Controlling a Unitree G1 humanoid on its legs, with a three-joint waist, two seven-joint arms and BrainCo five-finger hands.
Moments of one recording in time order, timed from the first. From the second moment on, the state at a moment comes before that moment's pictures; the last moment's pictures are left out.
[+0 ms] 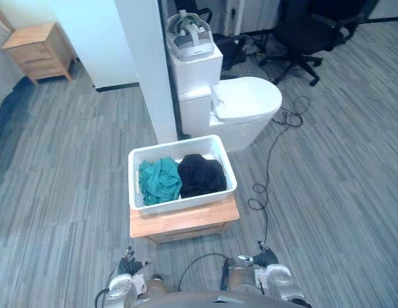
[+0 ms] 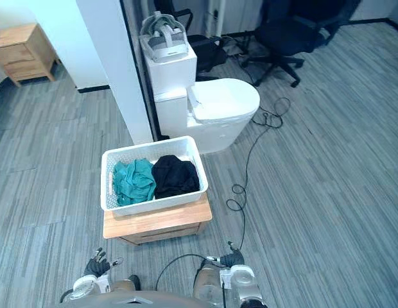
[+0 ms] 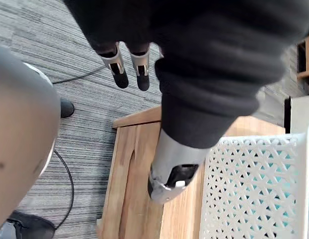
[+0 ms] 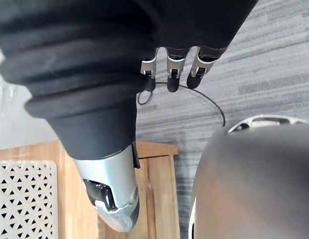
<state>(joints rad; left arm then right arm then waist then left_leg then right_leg) 0.14 -0.01 0.17 0.89 -0.20 -0.11 0.10 0.03 -0.13 -0.13 0.94 -0.12 -0.04 -0.07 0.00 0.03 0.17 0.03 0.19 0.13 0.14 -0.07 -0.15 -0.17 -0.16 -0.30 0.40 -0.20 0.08</state>
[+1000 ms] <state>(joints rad) -0.42 0.31 0.36 0.41 -0.18 -0.01 0.26 0.06 -0.15 -0.12 0.72 -0.12 -0.01 -0.05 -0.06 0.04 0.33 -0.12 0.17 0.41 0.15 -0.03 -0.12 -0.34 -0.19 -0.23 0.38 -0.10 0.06</state>
